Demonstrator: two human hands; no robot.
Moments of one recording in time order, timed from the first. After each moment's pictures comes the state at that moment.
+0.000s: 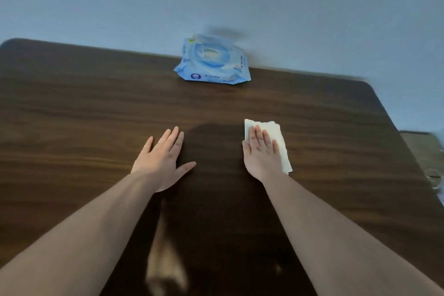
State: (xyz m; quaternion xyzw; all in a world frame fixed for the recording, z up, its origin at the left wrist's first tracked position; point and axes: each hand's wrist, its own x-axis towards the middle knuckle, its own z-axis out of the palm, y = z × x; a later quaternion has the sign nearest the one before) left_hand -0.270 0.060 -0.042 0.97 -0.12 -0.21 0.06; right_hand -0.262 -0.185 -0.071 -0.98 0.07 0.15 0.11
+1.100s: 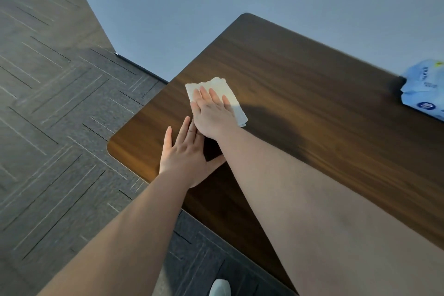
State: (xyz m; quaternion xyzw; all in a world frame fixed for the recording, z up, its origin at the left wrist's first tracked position) left_hand -0.387 0.387 -0.069 0.97 0.18 -0.14 0.07; right_hand -0.268 0.358 -0.074 -0.91 -0.36 0.19 0.13
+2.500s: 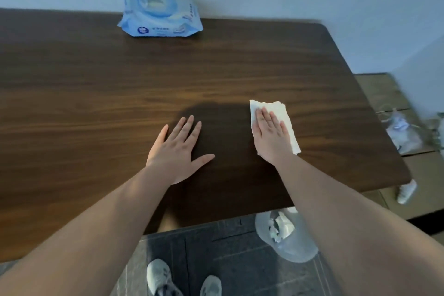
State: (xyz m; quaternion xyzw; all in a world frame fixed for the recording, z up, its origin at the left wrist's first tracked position) left_hand -0.365 -0.036 -0.051 0.95 -0.24 -0.20 0.03; right_hand -0.384 -0.278 -0.075 -0.98 0.09 0.14 0.04
